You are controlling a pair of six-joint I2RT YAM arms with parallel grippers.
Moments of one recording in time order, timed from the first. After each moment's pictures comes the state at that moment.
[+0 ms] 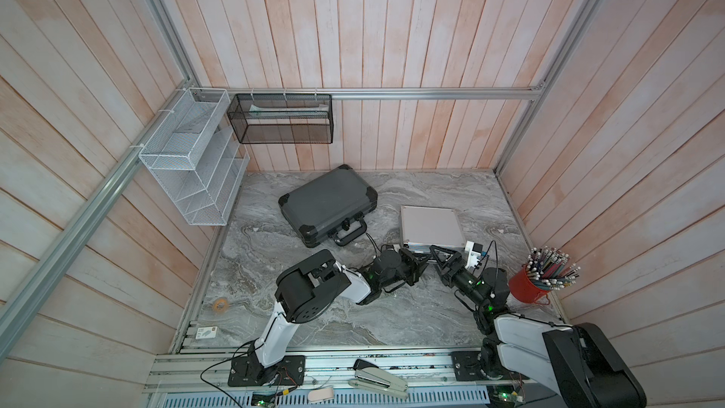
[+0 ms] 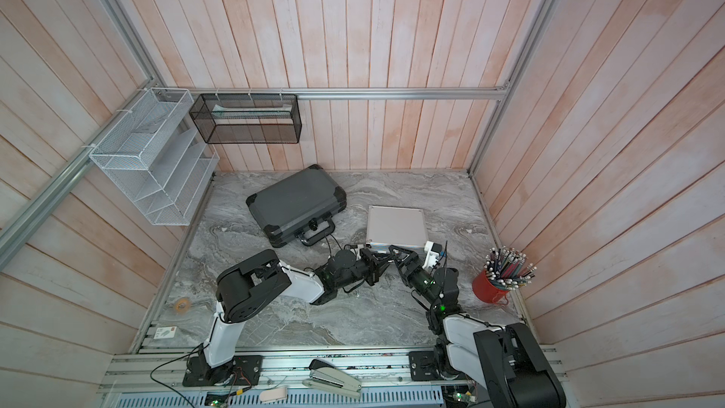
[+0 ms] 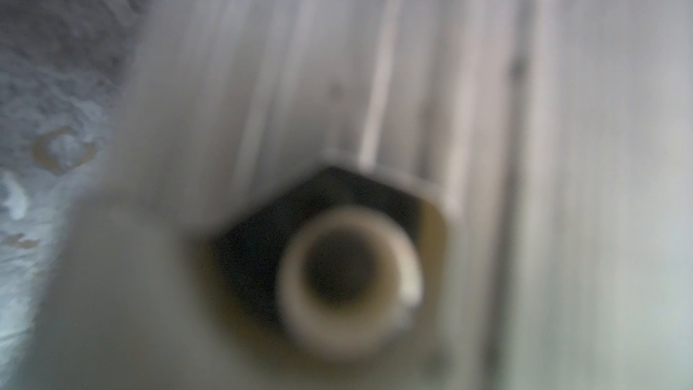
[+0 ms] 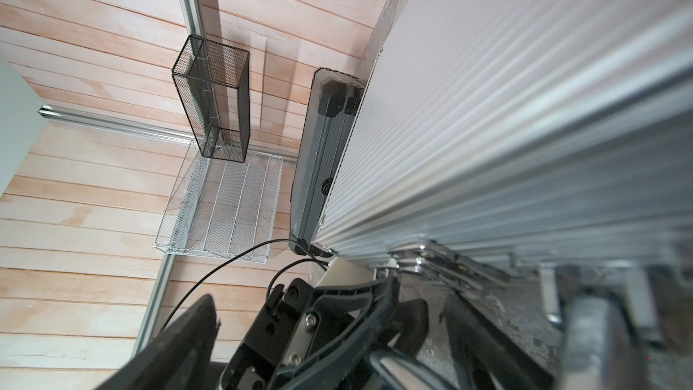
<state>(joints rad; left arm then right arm) -0.99 2.10 0.97 0.98 0.12 -1.98 0.22 1.13 0.01 1.01 -0.46 1.28</state>
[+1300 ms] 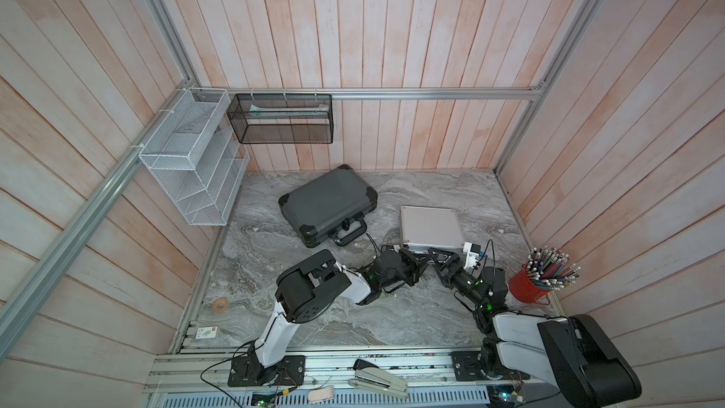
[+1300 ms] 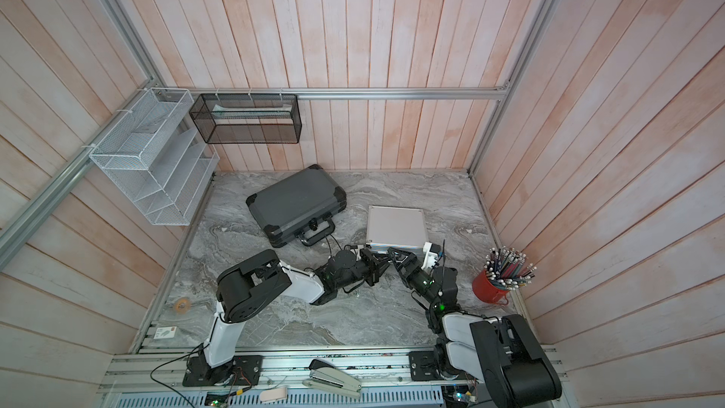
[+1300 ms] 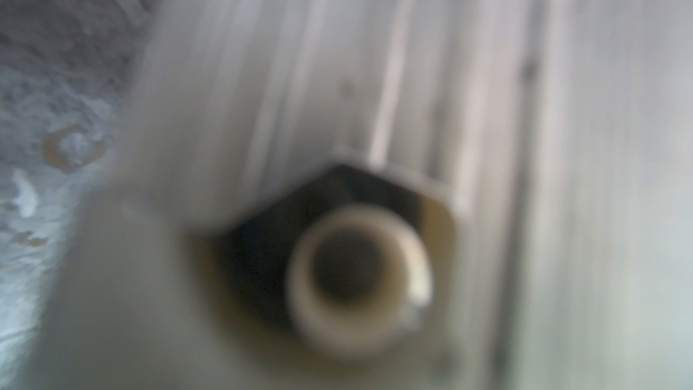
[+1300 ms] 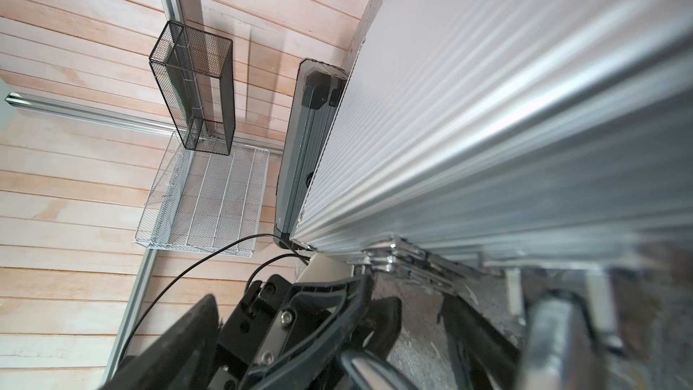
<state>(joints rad) -0.99 2.11 0.97 0.98 0.12 -1.99 0.21 1.19 0.01 1.03 -0.48 1.24</state>
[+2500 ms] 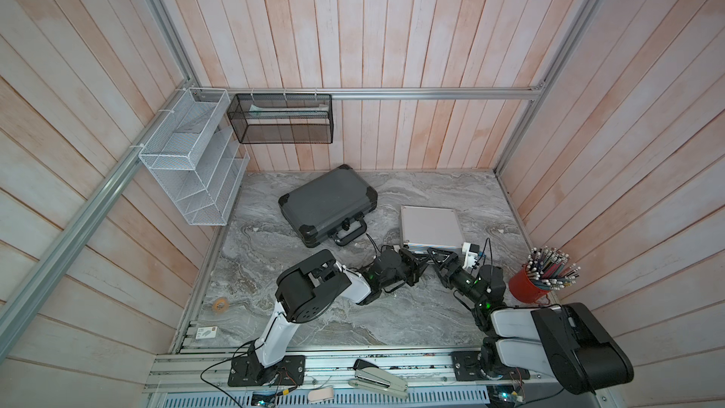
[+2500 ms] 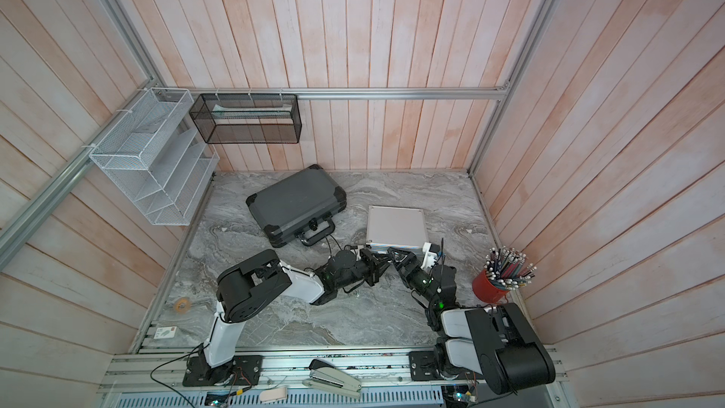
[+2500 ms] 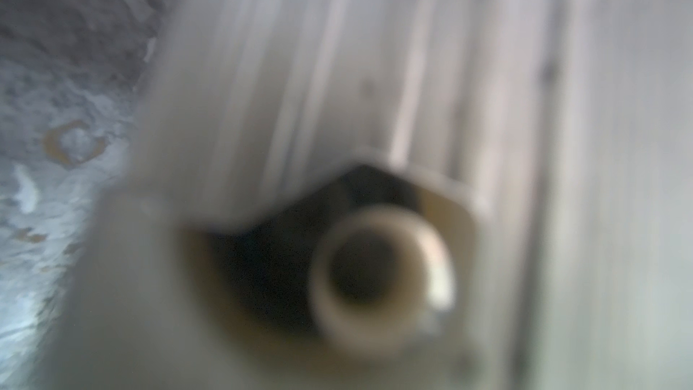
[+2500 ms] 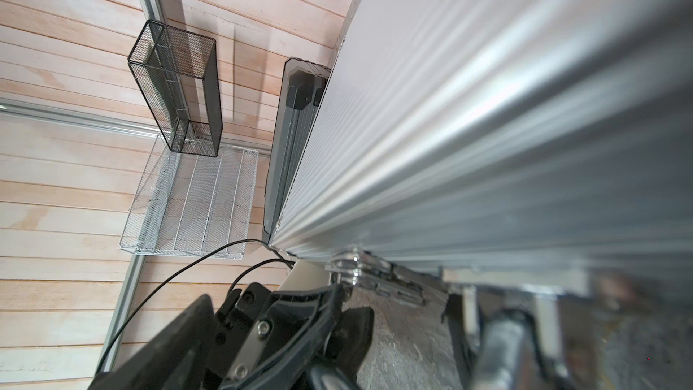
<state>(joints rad) -0.99 2.11 0.97 0.98 0.12 -2.00 0.20 1.28 0.03 1.06 -0.49 1.22</state>
